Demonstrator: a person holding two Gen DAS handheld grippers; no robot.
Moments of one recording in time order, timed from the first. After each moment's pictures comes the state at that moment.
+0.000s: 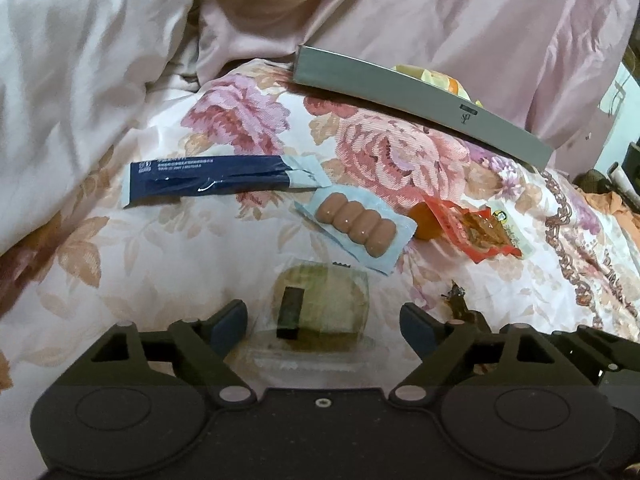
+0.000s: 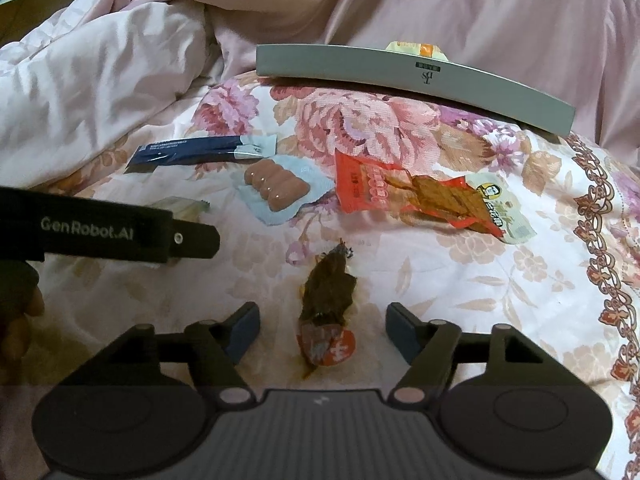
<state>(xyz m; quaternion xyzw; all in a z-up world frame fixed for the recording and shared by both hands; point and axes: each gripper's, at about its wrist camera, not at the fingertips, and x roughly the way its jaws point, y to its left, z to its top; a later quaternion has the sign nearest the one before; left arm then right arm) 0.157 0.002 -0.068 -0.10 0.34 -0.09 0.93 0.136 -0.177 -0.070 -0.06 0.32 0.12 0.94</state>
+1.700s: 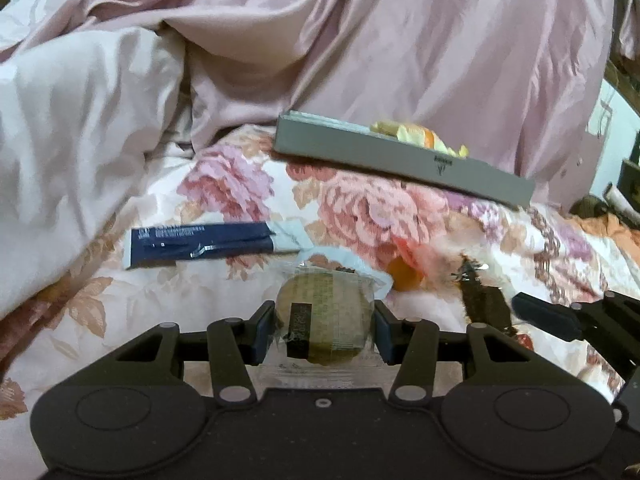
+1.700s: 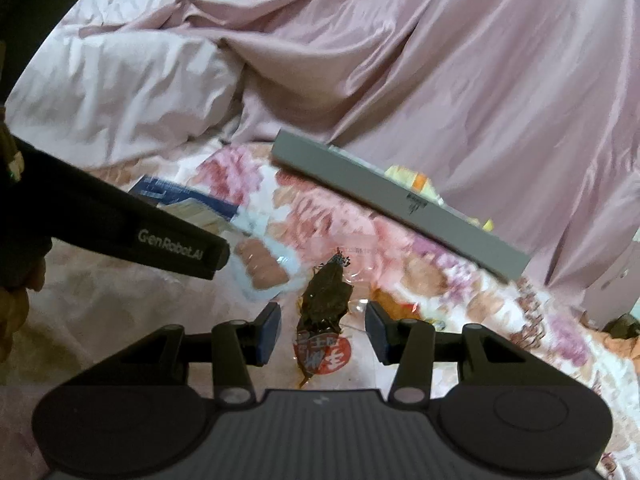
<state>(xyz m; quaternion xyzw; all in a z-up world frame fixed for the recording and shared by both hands) 0.138 -0.015 -0.041 -0.08 0.25 -0.07 0.96 0.103 -0.155 -0.043 -0.21 0.16 0.08 0.96</state>
